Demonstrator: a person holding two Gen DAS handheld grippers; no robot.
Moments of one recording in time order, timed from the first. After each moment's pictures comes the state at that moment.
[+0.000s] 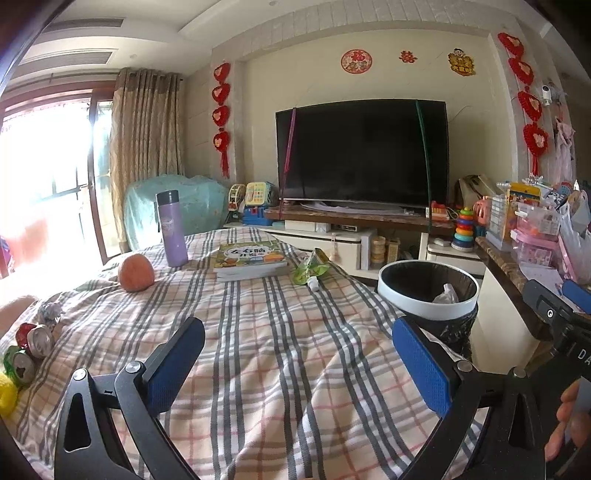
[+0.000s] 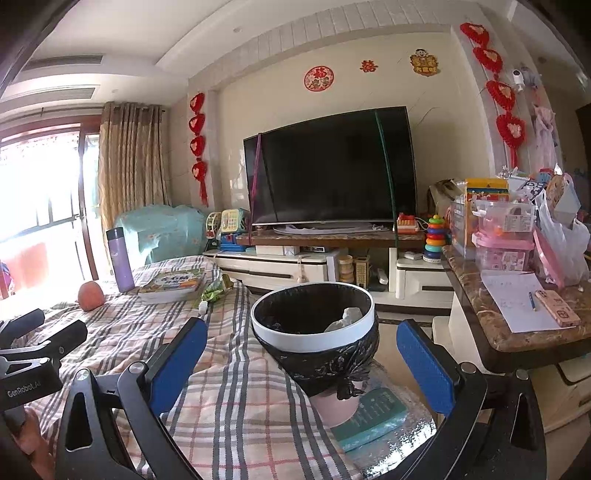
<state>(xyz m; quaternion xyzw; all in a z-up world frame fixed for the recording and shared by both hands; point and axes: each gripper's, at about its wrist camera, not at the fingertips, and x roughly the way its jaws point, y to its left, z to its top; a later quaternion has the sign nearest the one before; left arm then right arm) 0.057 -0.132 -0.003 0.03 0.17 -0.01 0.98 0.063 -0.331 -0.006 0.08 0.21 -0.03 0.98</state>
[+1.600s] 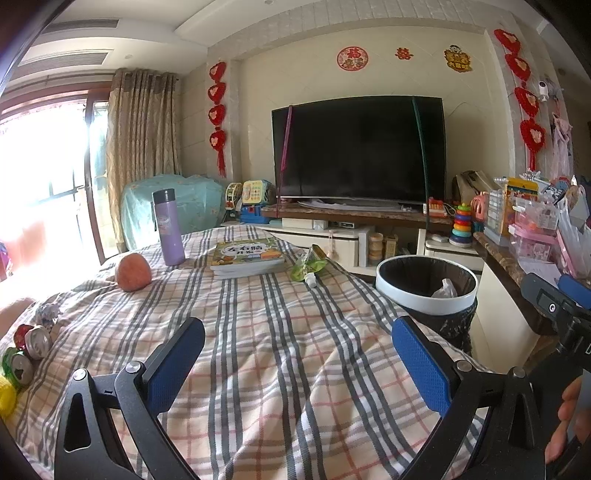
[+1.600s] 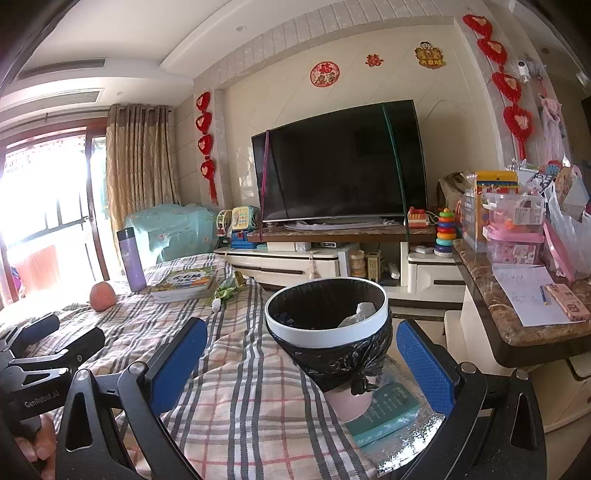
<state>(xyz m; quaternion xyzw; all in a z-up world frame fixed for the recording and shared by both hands) 0.058 -0.130 -0.008 0.04 0.18 -0.01 0.98 0.064 -0.324 -0.006 0.09 0.21 -0.01 0.97</state>
